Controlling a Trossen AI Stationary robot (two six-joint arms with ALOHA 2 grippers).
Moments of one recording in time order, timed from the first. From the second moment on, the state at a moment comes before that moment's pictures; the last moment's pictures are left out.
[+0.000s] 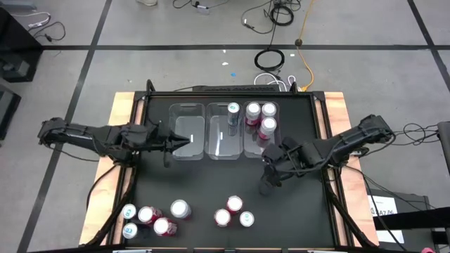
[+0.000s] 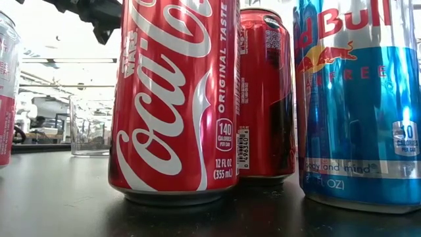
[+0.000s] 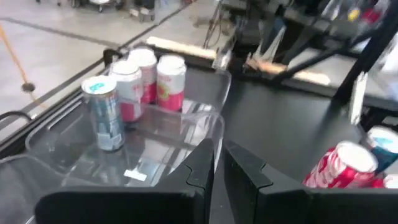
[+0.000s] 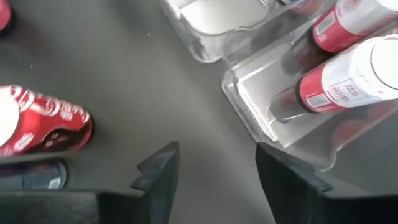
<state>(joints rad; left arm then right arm) -0.13 0.75 0.63 -0.19 -0.27 -0.22 0.40 1.48 1.40 -1.19 0.40 0.92</state>
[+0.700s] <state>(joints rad) -0.29 1.17 1.02 -0.39 -0.34 -0.23 0.59 1.47 1.11 -0.83 0.49 0.84</state>
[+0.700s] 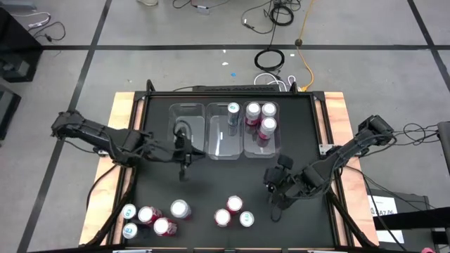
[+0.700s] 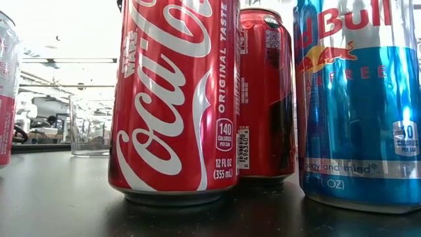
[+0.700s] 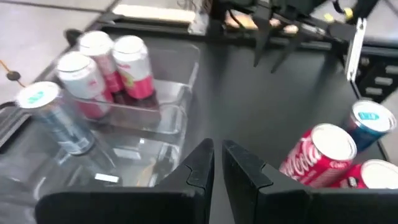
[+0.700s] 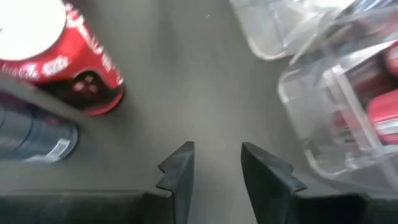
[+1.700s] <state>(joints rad) -0.30 1.42 1.16 -0.17 -0.24 -0.42 0.69 1.06 0.83 -0.80 0.52 0.92</state>
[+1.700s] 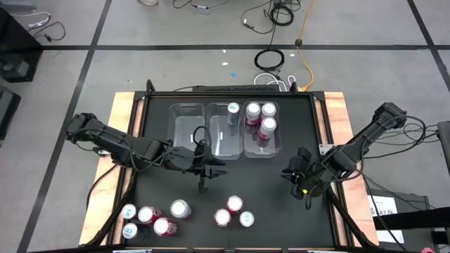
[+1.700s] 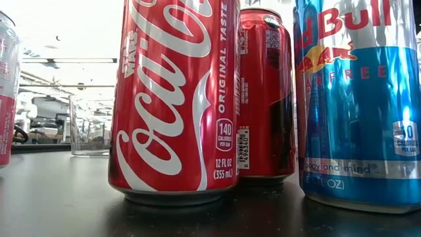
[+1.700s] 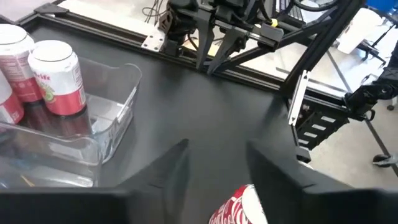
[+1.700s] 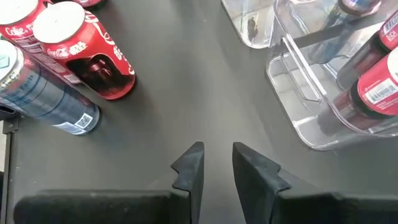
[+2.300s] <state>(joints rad) -0.28 1.42 1.16 -0.17 -0.17 -0.43 0.69 1.06 0.83 -0.82 0.51 0.93</state>
